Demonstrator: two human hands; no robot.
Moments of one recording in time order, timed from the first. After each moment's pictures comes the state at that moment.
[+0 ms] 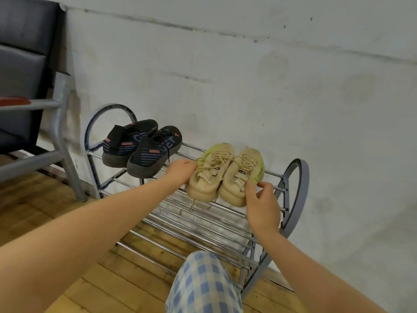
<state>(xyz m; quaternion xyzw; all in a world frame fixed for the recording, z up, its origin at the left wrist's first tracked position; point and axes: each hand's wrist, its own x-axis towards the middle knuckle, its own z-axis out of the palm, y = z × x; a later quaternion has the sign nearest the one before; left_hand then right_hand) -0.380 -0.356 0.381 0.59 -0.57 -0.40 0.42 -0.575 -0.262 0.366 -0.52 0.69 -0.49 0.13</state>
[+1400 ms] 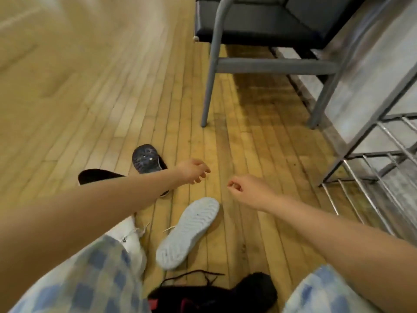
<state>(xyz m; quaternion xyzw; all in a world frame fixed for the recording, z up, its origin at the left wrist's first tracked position) -0.052 -0.042 0.130 0.85 -0.15 -0.35 0.35 -0.174 -0.190 0.124 -0.97 0.08 0.12 0.21</state>
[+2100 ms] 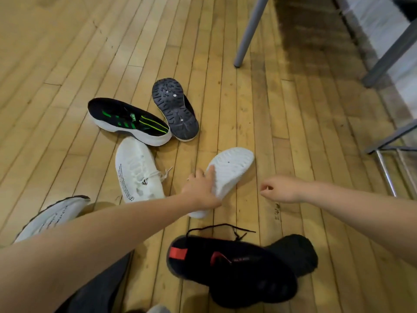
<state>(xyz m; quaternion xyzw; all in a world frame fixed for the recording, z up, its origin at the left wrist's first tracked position) -0.132 0.062 -0.063 0.90 -0.22 -0.34 0.14 -0.195 -0.148 -0.006 -0.91 0.08 0.40 0.08</state>
